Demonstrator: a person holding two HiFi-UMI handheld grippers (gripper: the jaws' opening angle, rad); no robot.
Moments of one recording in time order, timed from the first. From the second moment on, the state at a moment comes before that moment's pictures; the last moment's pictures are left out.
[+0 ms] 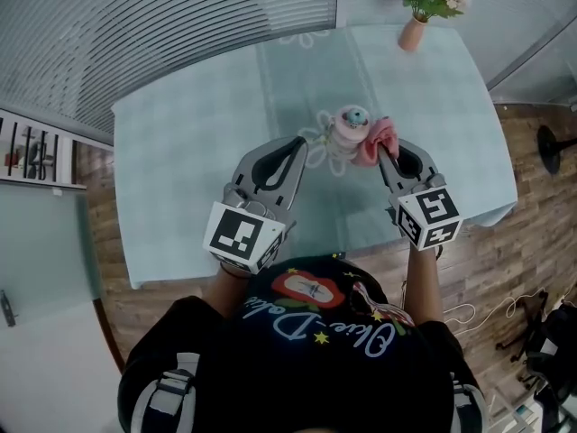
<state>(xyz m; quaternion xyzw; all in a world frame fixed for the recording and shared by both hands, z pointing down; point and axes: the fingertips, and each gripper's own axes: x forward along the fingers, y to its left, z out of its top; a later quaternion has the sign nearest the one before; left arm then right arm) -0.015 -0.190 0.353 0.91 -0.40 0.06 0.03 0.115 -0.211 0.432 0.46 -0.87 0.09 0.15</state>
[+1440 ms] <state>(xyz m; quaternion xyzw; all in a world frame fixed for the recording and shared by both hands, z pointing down) -0.026 -0.197 0.359 0.89 -0.44 0.07 0.03 0.114 -0.219 0.554 0.40 -0.85 0.15 0.33</state>
